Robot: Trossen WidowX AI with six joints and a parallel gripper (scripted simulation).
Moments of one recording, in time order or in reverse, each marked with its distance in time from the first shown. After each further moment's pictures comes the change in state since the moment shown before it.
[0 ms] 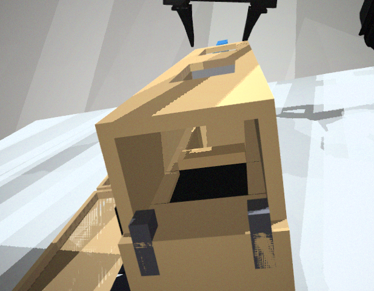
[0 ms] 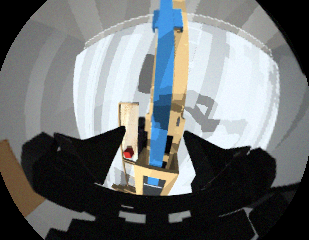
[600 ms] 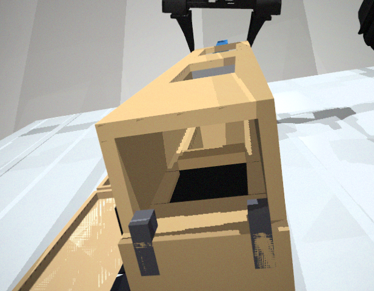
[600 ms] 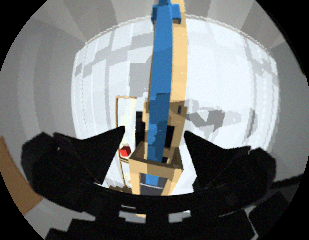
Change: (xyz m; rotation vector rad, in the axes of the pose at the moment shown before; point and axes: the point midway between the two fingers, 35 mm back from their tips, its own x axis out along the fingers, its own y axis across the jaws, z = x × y) arm 0.007 -0.004 -0.029 -0.004 -0.029 -0.011
